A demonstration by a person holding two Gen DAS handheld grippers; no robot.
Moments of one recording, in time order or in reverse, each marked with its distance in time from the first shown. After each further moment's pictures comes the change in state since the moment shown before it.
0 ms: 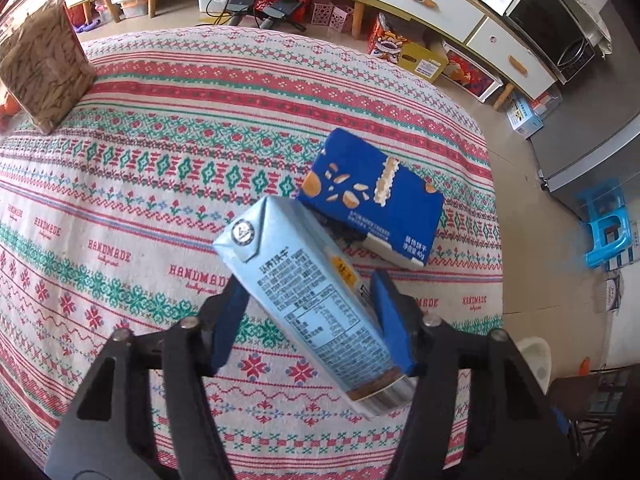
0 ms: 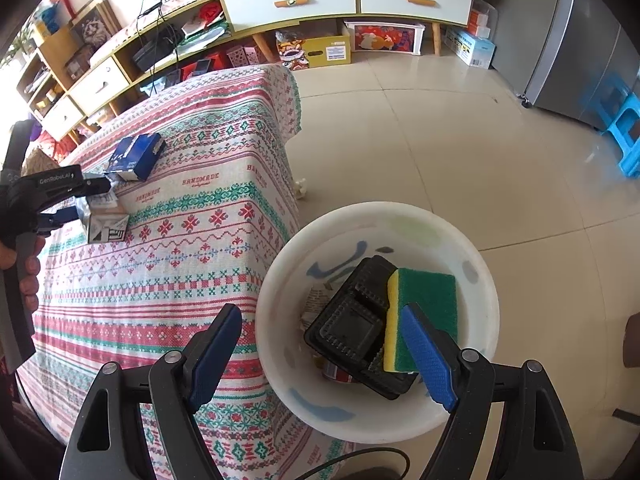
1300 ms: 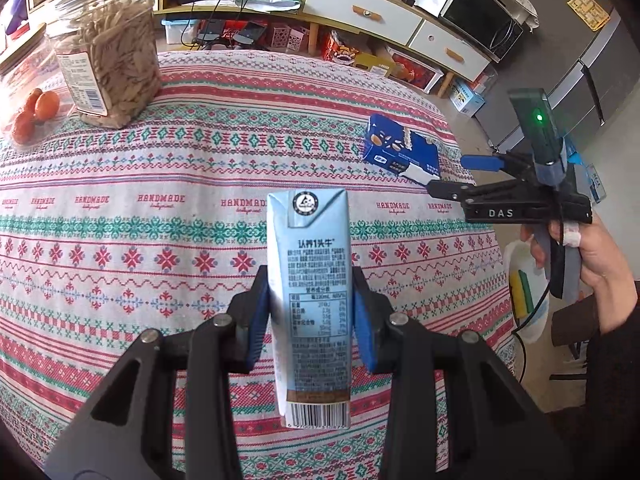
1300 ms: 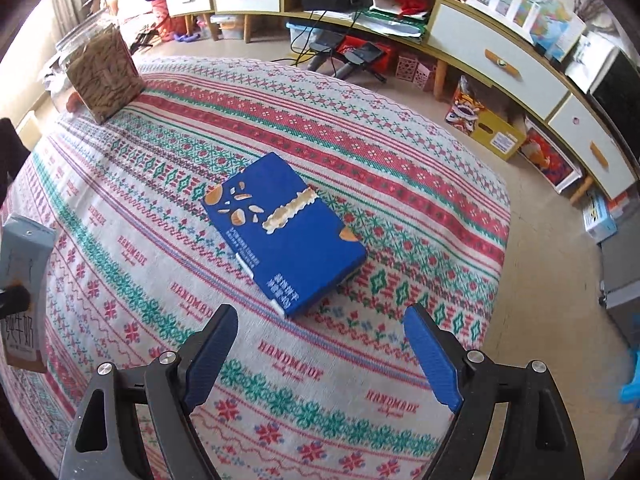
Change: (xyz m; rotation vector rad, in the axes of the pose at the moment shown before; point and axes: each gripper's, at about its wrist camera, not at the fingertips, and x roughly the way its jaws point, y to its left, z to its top) left arm -0.070 0.099 -0.045 0.198 -0.068 -0.143; right arm 0.102 0.218 0.127 -0.639 0.014 0.064
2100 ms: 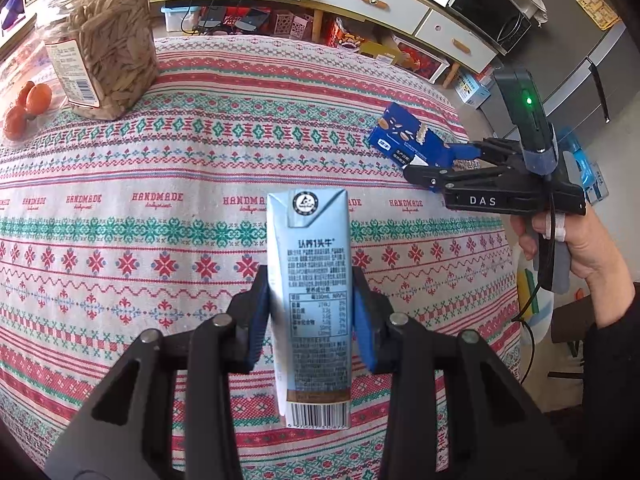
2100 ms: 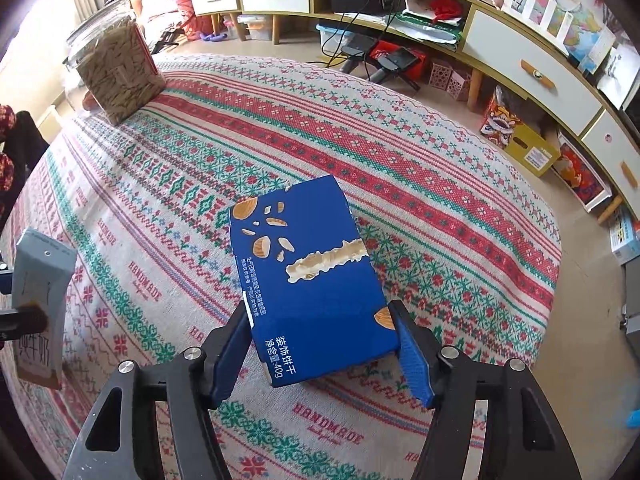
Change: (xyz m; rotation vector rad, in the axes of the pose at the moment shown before) left arm 0.012 0.009 0.006 -0.009 0.044 -0.003; right arm 0.025 0.013 0.015 -0.030 -0.022 0.096
